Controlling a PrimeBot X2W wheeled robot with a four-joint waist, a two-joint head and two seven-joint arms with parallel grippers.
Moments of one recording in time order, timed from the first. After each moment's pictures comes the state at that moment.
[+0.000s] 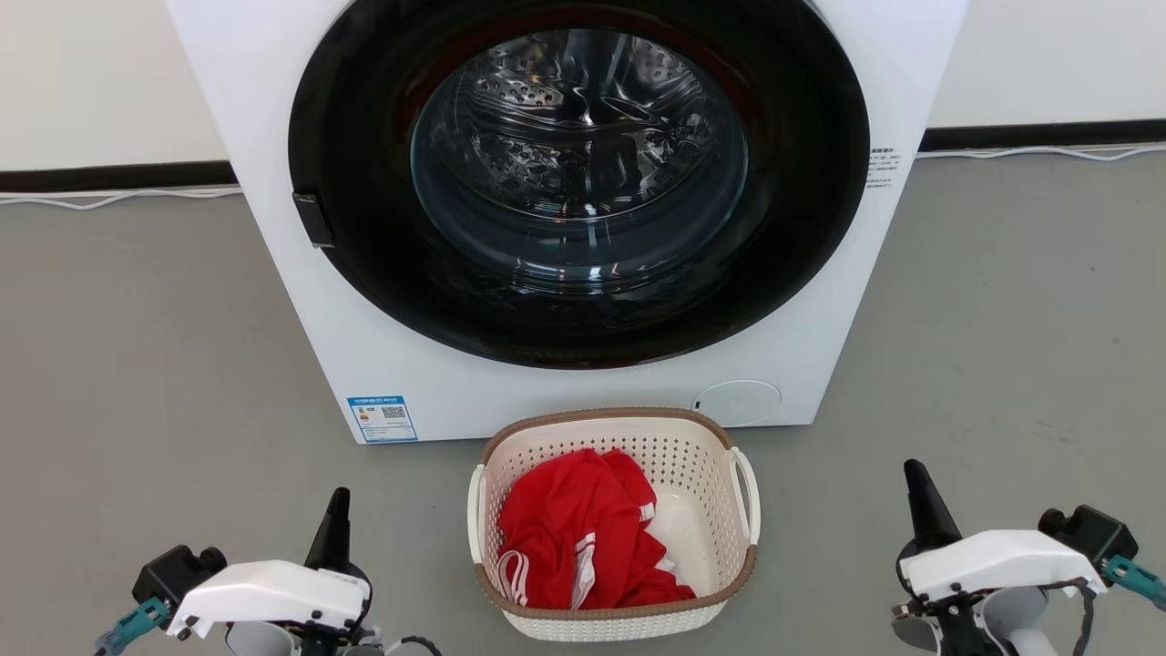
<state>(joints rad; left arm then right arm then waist) -0.13 0.03 0.01 0.44 -1.05 -0.04 -0.05 -0.18 -0.05 -0.04 0.53 0.93 0.12 -0.05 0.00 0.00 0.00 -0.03</state>
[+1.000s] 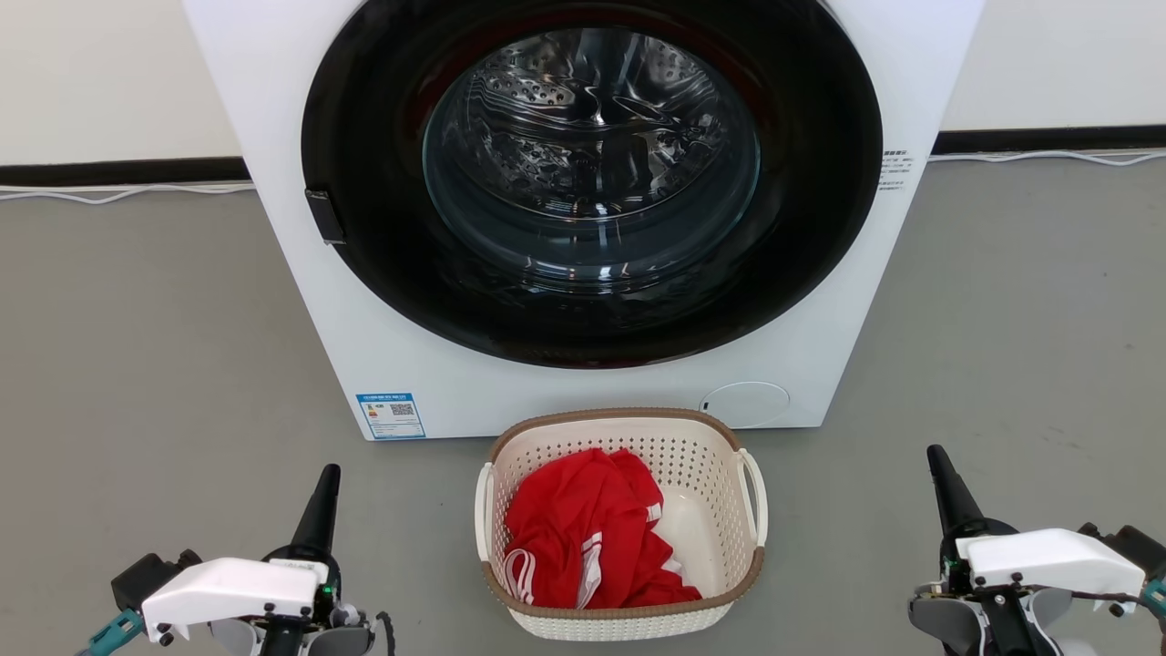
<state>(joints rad) -0.11 0.03 0.05 0.35 -1.35 -0.09 0.04 -0.14 -0.05 -0.09 0.39 1.30 0.12 0.04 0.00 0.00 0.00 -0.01</state>
